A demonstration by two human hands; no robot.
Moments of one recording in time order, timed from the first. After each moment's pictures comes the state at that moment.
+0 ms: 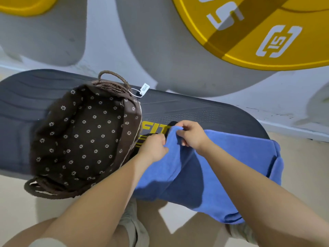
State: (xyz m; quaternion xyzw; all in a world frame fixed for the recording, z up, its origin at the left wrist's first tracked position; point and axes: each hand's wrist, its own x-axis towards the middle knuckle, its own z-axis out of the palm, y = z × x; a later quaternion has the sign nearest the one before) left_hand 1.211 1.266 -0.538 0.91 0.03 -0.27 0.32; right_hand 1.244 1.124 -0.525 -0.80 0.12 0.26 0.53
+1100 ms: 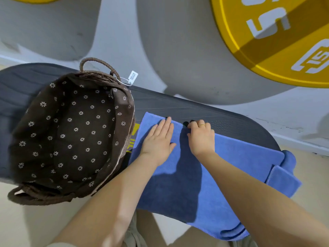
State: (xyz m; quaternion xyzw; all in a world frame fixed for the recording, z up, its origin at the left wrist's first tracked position) left_hand 1.236 1.288 -0.569 0.98 -0.12 -0.16 0.07; right_hand 1.267 1.142 -0.561 -0.99 -0.01 0.12 0.04
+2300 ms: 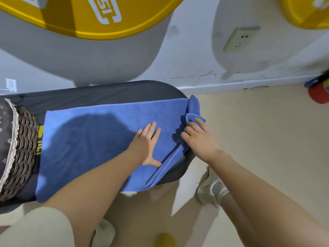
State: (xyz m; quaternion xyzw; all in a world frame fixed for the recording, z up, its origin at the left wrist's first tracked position) left_hand 1.161 1.072 -0.553 0.89 -0.35 -0.29 -0.06; right_hand 1.104 0.867 -0.527 -0.98 -0.17 0.03 -0.10
